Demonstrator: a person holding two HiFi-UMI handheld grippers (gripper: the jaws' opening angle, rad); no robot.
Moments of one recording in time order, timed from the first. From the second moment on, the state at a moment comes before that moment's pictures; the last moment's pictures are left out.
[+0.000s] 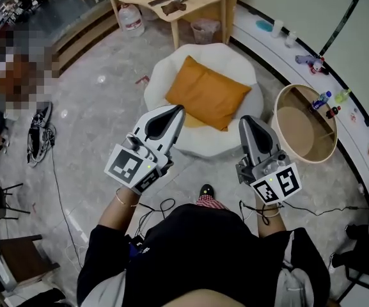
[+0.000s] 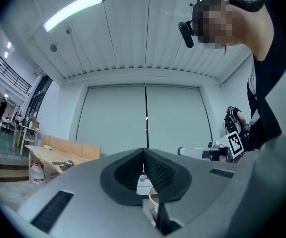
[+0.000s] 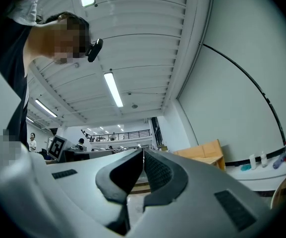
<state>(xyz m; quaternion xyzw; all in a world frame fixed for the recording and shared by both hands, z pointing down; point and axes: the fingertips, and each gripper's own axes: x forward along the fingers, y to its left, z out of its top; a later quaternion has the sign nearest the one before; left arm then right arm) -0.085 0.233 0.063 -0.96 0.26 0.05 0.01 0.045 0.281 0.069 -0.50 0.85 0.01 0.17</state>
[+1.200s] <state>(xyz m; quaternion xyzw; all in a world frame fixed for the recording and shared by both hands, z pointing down) -0.046 0.179 0.058 -0.96 0.26 0.05 0.03 0.082 0.232 0.066 -0.49 0.85 0.03 0.19</state>
